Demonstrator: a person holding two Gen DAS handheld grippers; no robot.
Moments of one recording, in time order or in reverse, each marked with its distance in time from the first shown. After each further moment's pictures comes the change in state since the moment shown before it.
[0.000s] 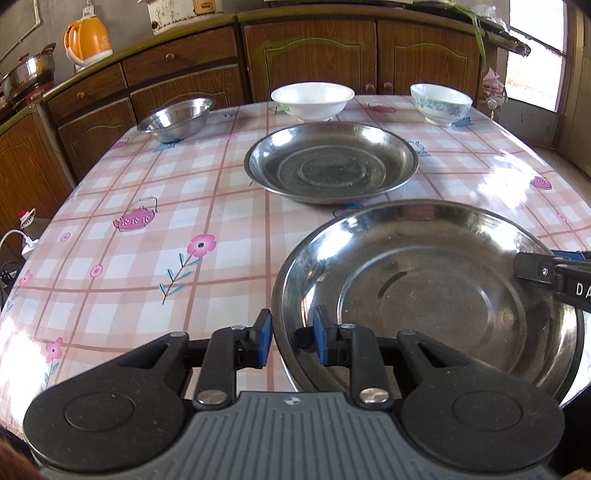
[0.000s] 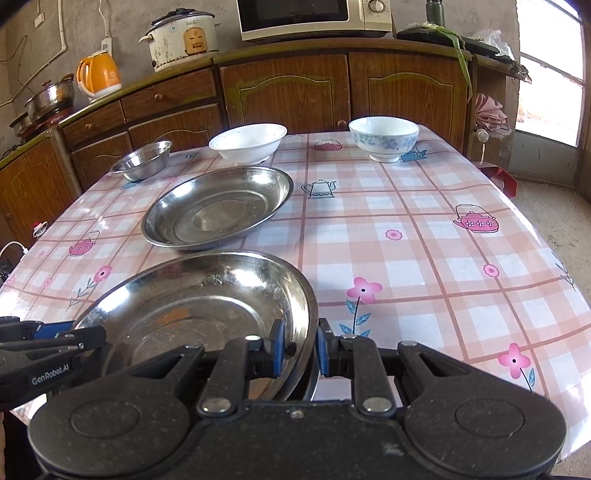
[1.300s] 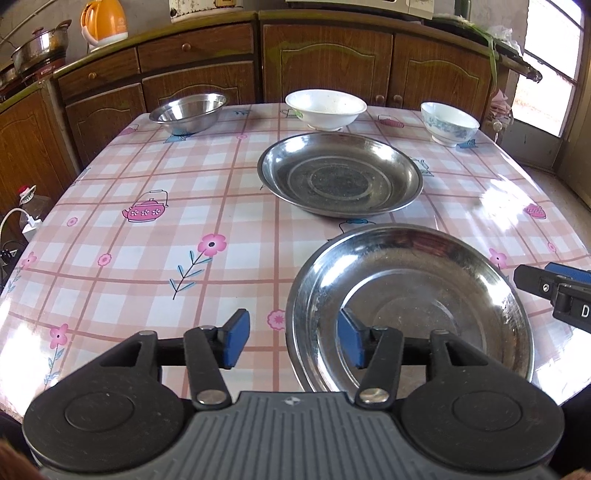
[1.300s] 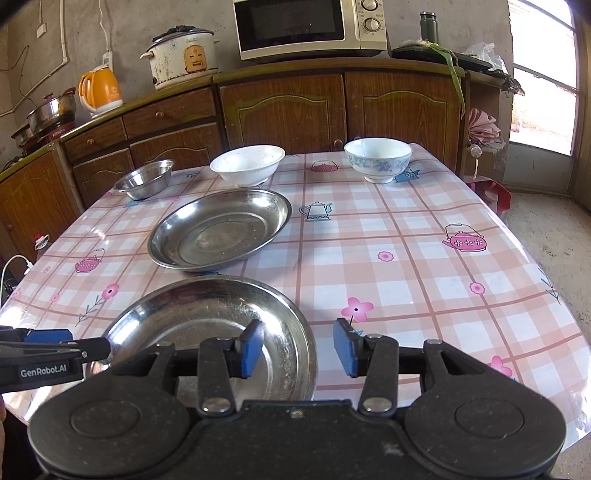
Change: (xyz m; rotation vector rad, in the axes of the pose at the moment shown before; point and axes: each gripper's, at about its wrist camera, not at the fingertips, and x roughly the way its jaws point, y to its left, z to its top) left arm -0.018 0.015 0.011 -0.088 0.006 -0.032; right arm -0.025 0.001 0.008 0.006 -0.057 -0.004
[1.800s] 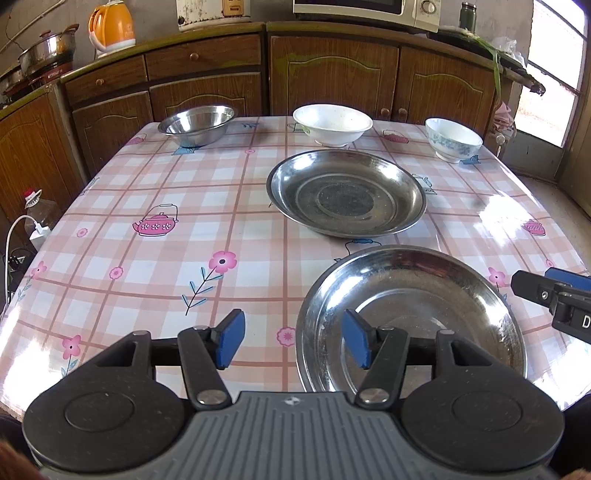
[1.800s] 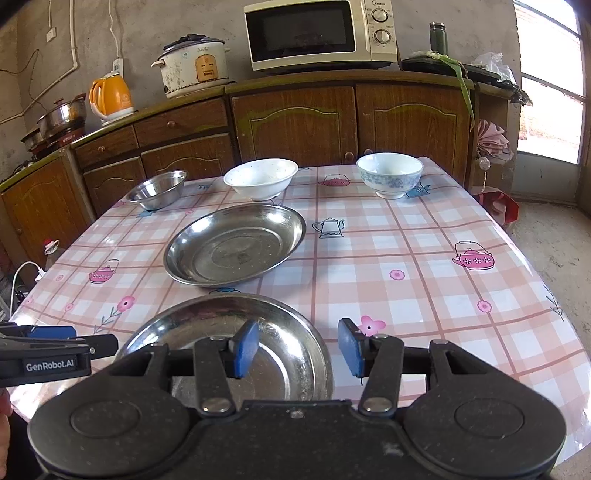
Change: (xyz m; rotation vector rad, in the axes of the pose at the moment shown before) left arm -0.010 0.006 0.011 -0.013 -0.024 0.003; right arm -0.009 0.009 0.013 -0.012 -0.023 0.027
